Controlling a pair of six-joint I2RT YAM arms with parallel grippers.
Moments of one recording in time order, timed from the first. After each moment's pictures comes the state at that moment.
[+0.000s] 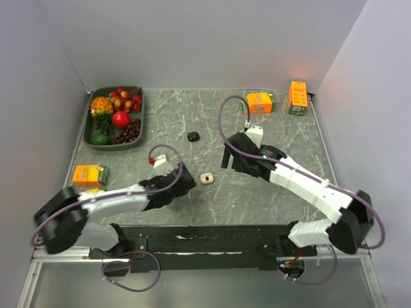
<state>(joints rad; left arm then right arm) -0.94 1.25 0.59 -0.19 -0.55 -1.26 0.77 1.32 1.12 -0.81 0.49 0.83</state>
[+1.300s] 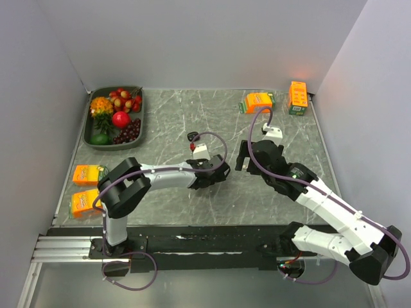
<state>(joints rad) -1.01 1.86 1.17 -0.40 -0.52 -1.18 0.73 0.98 0.95 -0.68 0.48 0.64</state>
